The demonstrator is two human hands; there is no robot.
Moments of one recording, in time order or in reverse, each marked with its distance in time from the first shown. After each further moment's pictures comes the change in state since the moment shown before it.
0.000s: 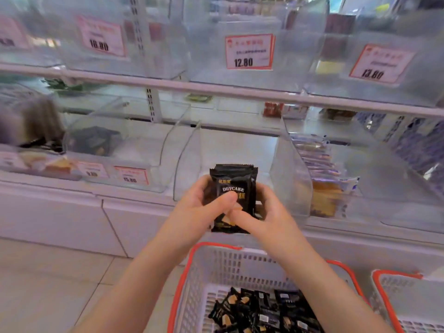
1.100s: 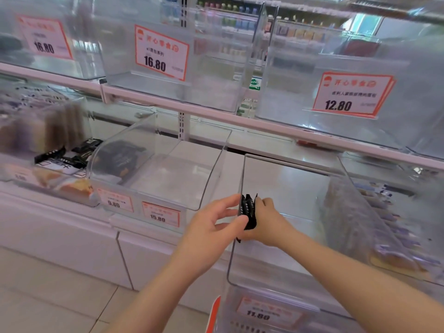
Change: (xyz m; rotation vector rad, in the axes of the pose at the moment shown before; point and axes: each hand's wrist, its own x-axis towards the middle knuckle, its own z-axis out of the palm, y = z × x) left_hand 0.079 -0.021 -0.103 0.293 0.162 0.004; right_hand 0.205 0.064 0.060 -1.051 -0.307 0.185
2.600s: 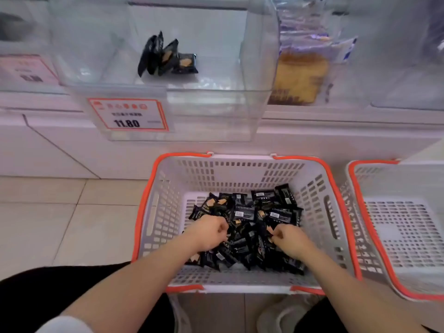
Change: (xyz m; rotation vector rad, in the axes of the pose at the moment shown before) left_hand -0.183 -0.201 0.185 0.885 -0.877 -0.417; right_hand -0.270 0.272 0.241 0.156 -0.335 0.370
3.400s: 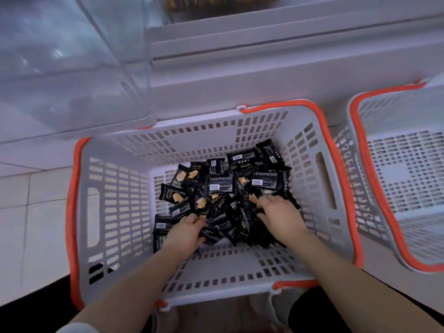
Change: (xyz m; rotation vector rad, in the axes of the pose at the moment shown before) left_hand 0.066 -0.046 0.102 0.363 -0.184 -0.071; right_hand 0.036 0.049 0.039 -0.138 0.099 -0.162
